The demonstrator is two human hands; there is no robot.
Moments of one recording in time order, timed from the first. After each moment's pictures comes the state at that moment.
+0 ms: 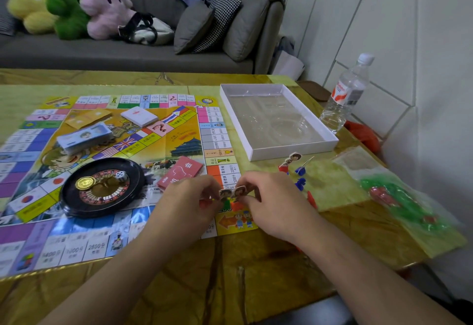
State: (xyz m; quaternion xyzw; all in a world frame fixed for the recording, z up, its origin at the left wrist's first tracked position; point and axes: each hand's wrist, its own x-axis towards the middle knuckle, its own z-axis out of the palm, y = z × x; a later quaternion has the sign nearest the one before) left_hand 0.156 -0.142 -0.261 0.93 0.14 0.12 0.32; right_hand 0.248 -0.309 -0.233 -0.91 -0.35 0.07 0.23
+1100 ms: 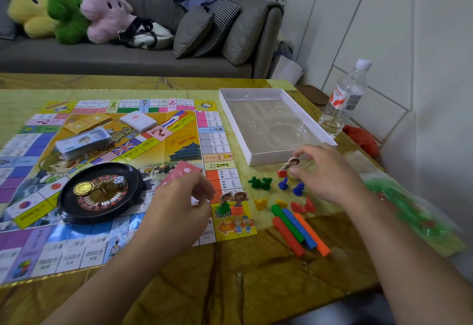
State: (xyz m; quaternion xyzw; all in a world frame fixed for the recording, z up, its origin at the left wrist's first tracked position) left_hand 0.148 -0.144 -0.247 0.90 0.18 0.15 0.37; right_hand 0.345 -0.369 -0.224 -0.96 -0.22 0.00 0.19
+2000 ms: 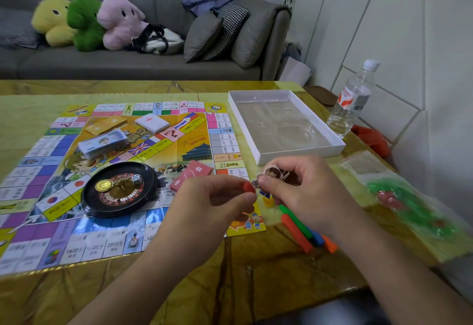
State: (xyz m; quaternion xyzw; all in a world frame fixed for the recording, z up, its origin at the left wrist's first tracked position) left_hand 0.125 -0.178 -0.207 0.76 0.13 0.14 0.63; right_hand 0.237 -0.338 -0.182 -0.82 -0.34 0.10 0.45
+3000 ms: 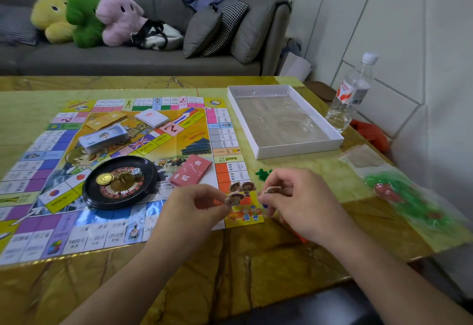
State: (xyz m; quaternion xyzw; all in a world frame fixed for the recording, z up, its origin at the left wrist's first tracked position) left_hand 0.123 -0.163 -0.246 0.81 0.26 0.12 0.52; right_hand 0.234 -0.344 -0.212 -0.87 -0.28 0.11 0.40
